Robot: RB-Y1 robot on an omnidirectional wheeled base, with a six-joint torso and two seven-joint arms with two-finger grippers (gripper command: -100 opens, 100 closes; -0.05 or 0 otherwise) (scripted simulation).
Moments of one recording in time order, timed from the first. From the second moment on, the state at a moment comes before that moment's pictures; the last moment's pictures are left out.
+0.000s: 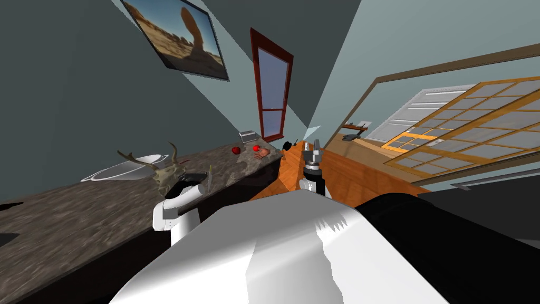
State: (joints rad) left arm 0.06 0.15 0.61 -1.89 0.02 0.64 0.90; right arm 0.47 -0.04 -0.06 -2.26 -0.12 -0.60 -0.02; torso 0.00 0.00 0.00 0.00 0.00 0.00
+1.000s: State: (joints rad) left arm -0.05 0.15 0.77 -1.76 -0.03 0.90 1.07; right arm 0.47 -0.04 -0.06 -2.26 -0.12 -0.60 -0.02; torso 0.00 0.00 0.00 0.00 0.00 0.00
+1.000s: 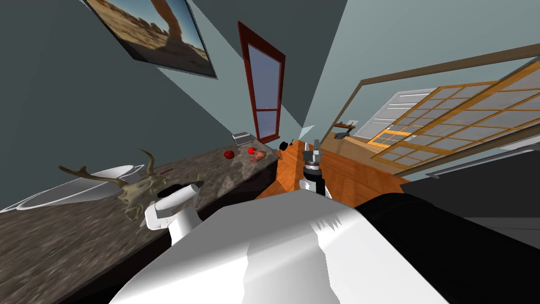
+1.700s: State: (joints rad) left arm -0.09 0.15 0.82 -1.70 -0.06 0.98 1.13; right arm 0.47 -0.04 -0.06 -2.26 -0.12 -0.60 -0.02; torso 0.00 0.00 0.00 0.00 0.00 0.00
